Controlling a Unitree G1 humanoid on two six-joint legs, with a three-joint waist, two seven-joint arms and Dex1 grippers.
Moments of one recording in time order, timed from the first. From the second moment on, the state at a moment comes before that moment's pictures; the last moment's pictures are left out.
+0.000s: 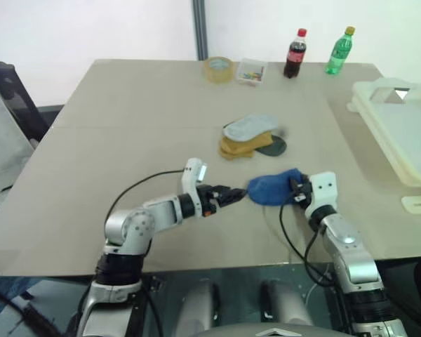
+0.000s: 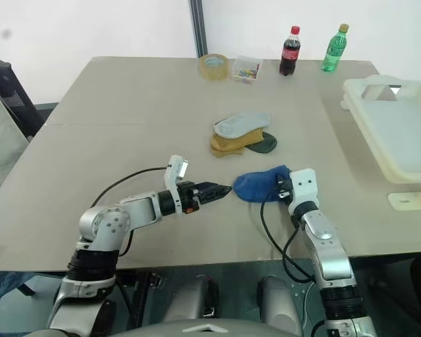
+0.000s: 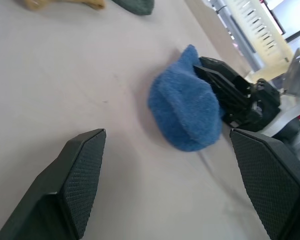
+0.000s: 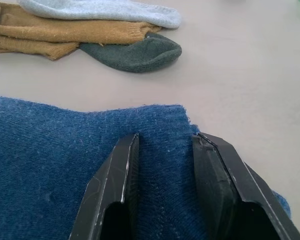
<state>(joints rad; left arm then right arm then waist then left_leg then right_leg) -0.34 0.29 0.06 -0.13 -0.86 1.10 -0.43 -0.06 -0.19 0.05 -0.08 0.08 0.21 0.17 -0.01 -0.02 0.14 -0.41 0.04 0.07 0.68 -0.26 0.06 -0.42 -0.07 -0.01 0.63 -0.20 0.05</state>
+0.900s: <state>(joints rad) -0.57 -0.09 0.38 0.17 -1.02 1.47 -0.02 -0.02 -0.20 0.06 -0.11 0.00 0.21 0.17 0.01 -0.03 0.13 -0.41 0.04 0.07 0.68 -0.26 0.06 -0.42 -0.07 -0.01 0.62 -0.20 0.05</state>
